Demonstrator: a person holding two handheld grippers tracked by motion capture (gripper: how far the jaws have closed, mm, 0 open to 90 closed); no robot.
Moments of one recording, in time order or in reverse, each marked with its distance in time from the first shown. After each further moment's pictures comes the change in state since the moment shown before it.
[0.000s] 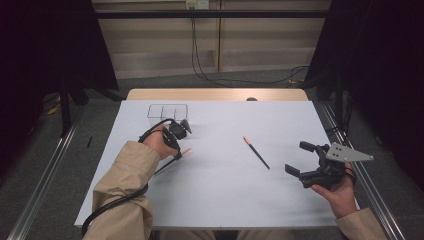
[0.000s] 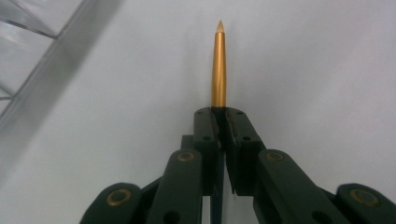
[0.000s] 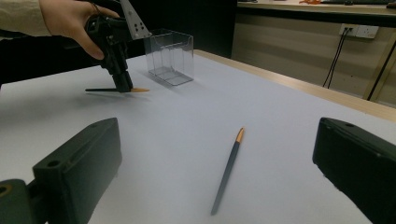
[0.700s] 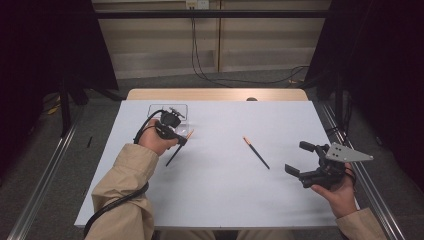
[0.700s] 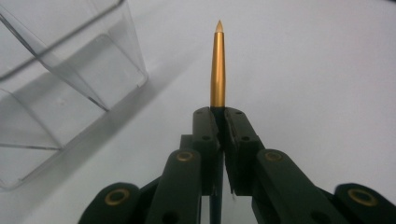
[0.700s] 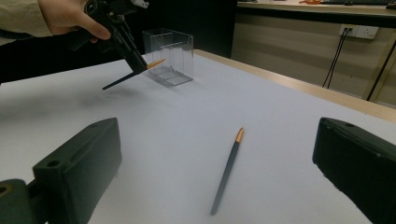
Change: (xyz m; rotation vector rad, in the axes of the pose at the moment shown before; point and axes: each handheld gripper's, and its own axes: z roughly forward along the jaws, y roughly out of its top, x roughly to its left) left arm 0.011 -0.008 -0.024 -0.376 -0.032 -0.134; right arm 0.000 0.000 0.000 0.000 0.001 -0.003
